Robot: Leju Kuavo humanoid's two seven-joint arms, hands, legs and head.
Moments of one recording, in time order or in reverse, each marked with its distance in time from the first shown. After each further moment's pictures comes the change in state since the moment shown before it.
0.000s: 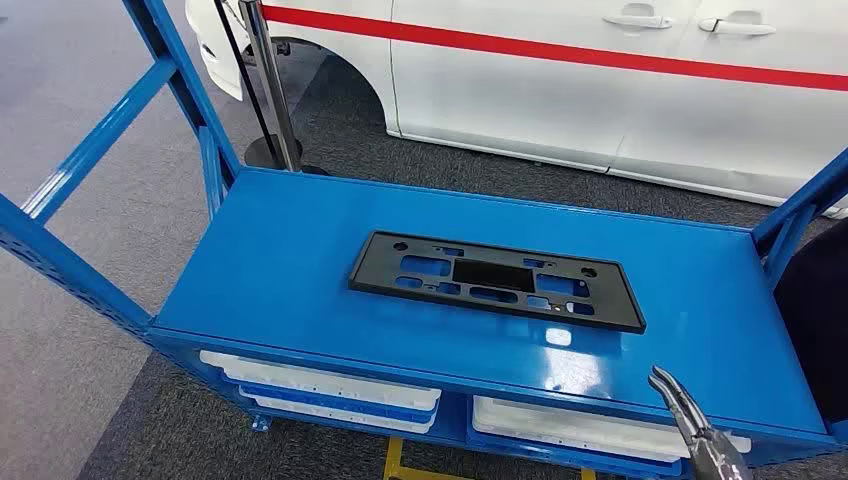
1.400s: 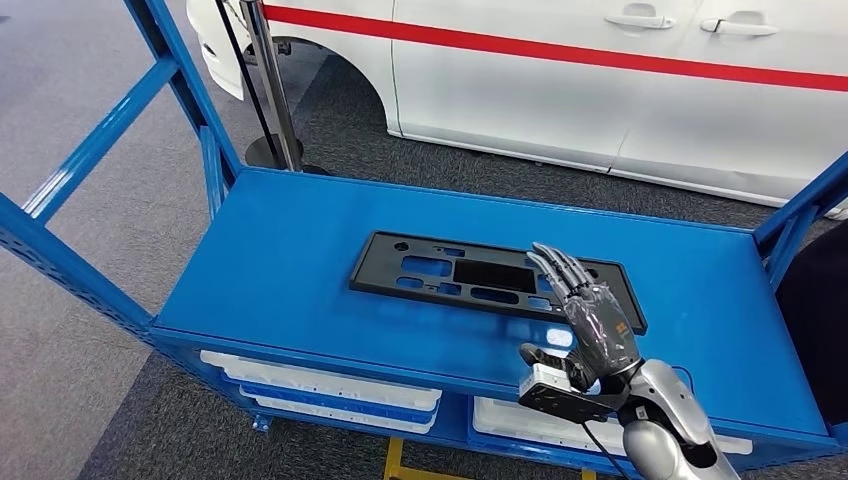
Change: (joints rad) left arm -0.028 -0.002 0.038 0.012 -0.173 -0.043 0.012; right arm -0.649 0.152 0.349 0.317 0.240 0.097 0.121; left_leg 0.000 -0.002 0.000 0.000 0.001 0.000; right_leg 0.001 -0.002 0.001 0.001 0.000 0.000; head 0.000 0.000
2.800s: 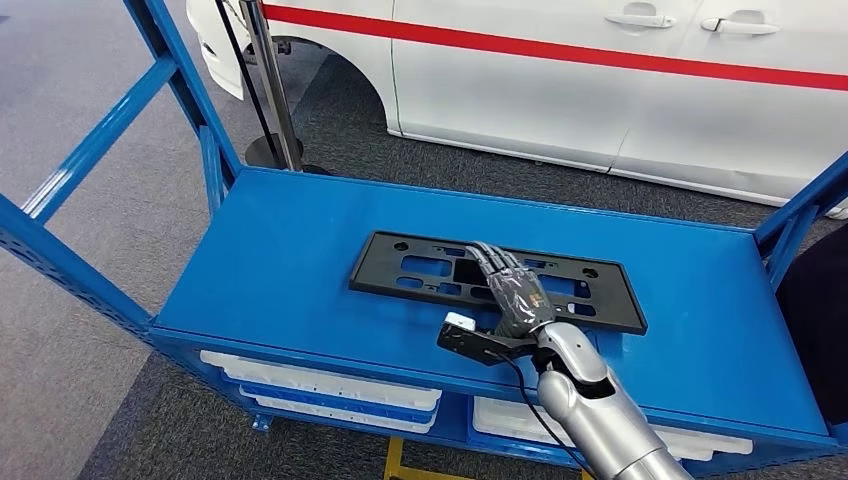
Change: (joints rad) left arm -0.006 0.002 -0.014 0.000 -0.073 -0.016 0.027; right arm -0.295 0.253 0.187 0.585 0.131 -0.044 0.170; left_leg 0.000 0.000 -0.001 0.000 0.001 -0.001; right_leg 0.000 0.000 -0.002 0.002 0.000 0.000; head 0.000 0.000
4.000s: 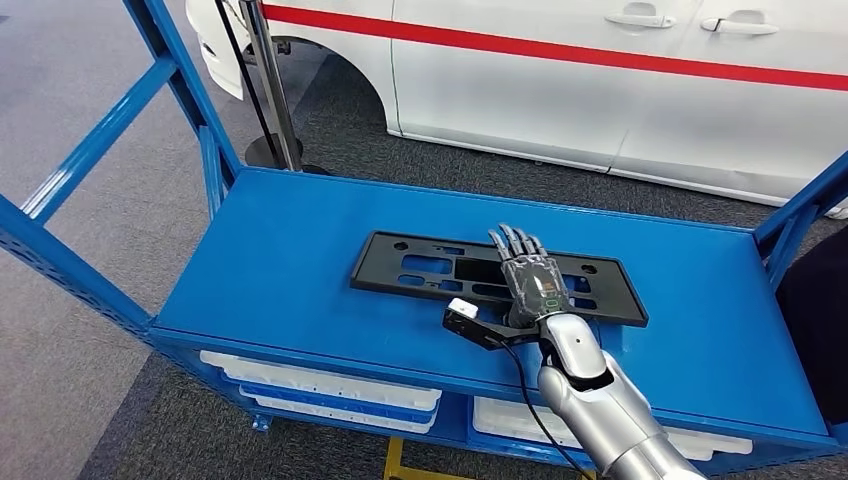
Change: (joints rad) left arm -0.002 -0.006 0.014 0.001 -0.033 0.006 0.000; right arm -0.053 0.008 0.013 0.106 0.274 -0.159 0.191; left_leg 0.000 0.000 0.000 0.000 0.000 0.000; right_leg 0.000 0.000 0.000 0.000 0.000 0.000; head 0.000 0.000
